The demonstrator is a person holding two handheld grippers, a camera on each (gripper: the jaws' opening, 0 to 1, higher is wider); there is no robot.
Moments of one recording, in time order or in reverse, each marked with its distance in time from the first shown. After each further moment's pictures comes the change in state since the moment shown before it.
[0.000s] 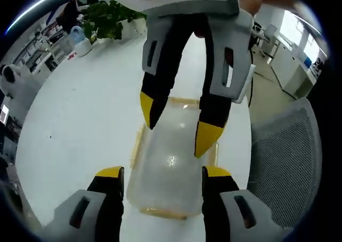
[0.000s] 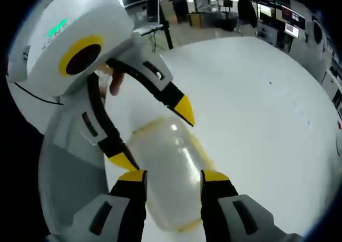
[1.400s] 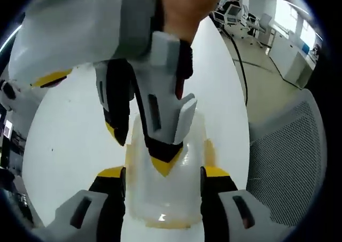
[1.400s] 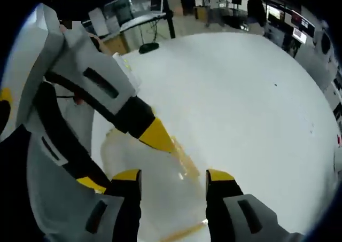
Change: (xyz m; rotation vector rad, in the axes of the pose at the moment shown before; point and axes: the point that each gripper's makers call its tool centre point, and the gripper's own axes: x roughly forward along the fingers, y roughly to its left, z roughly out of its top) left arm 0.006 -0.030 0.016 0.083 -0.012 0.014; right arm 0.023 -0.019 -0.003 -0.076 0.070 -0.020
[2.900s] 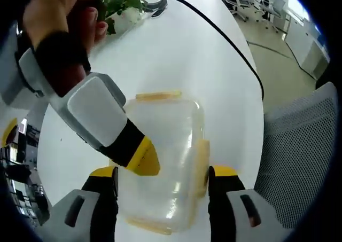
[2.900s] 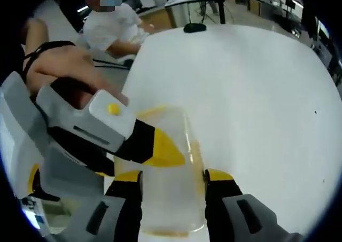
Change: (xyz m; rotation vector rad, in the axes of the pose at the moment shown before) left arm 0.023 -0.011 -0.015 0.013 0.156 0.175; right arm 0.009 0.013 0.002 -0.259 0.202 0.292
